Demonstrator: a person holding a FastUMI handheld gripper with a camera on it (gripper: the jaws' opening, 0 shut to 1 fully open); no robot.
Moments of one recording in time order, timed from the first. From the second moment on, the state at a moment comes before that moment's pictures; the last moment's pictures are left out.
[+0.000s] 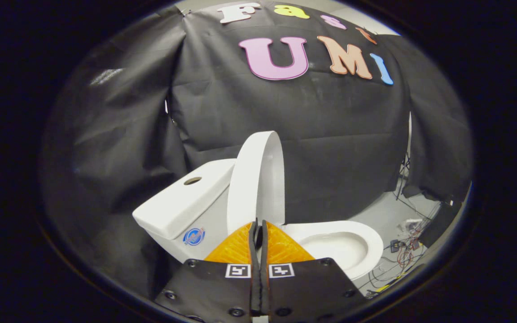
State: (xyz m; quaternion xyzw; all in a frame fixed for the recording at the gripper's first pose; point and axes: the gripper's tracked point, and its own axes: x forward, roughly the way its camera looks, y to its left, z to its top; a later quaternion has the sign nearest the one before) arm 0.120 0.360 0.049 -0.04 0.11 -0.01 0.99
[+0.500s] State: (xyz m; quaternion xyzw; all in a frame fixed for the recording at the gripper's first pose) arm 0.129 0.391 0.047 -0.05 0.10 0.01 0.99
